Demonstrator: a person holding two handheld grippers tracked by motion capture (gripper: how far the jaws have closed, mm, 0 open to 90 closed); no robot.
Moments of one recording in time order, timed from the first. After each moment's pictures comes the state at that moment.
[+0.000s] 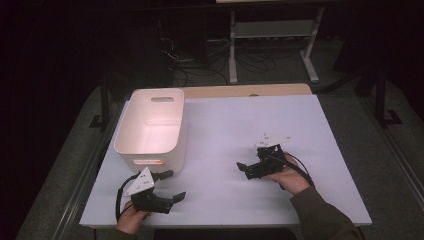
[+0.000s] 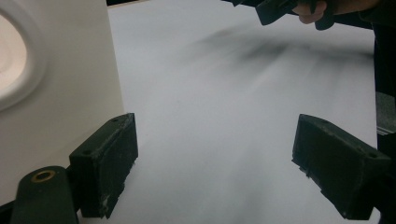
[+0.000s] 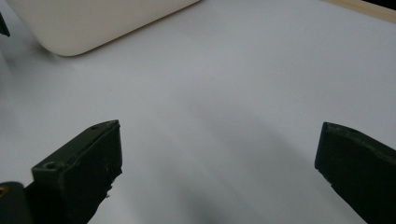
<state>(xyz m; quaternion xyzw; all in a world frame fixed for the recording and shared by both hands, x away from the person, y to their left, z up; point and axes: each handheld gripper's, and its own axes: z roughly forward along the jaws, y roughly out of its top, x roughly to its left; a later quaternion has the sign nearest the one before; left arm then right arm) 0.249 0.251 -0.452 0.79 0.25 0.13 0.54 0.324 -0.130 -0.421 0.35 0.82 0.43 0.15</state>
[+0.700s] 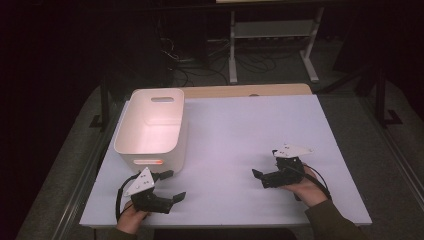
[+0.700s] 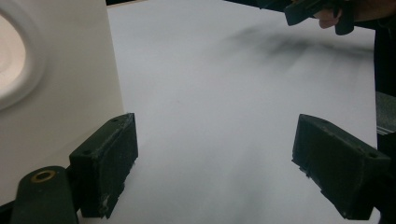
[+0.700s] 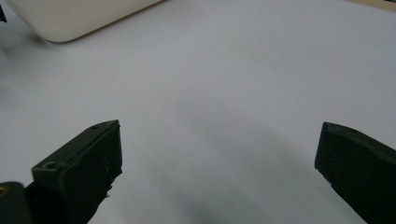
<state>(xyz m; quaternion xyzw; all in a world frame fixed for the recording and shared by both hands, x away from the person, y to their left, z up) 0.249 0.251 -0.452 0.79 0.25 0.13 0.54 0.295 -0.172 -0.431 0.38 0.80 0.44 0.17</state>
